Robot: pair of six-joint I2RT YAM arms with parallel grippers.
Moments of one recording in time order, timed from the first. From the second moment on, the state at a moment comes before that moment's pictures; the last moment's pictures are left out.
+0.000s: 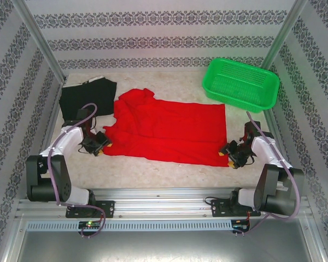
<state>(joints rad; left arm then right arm) 0.07 1.42 0.87 -0.86 0.30 -0.66 -0.22 1.30 0.71 -0.91 -0.39 0.60</state>
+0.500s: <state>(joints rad) 0.09 1.50 0.86 -0.82 0.21 -0.63 -0.20 1.32 0.71 -0.90 -0.36 0.60</state>
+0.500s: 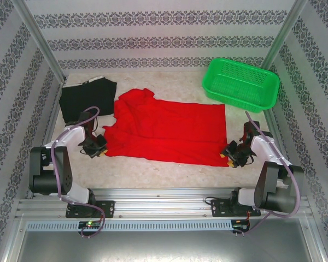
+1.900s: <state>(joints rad) -0.11 1.63 0.99 -0.77 0.23 -0.77 -0.09 1.07 0.86 -0.81 -0.50 0.55</state>
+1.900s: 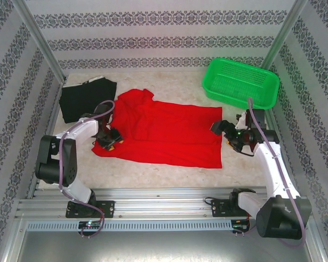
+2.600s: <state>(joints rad) -0.11 1.69 1.22 -0.72 0.28 -0.79 -0.05 1.12 0.92 -0.81 -0.50 0.55</state>
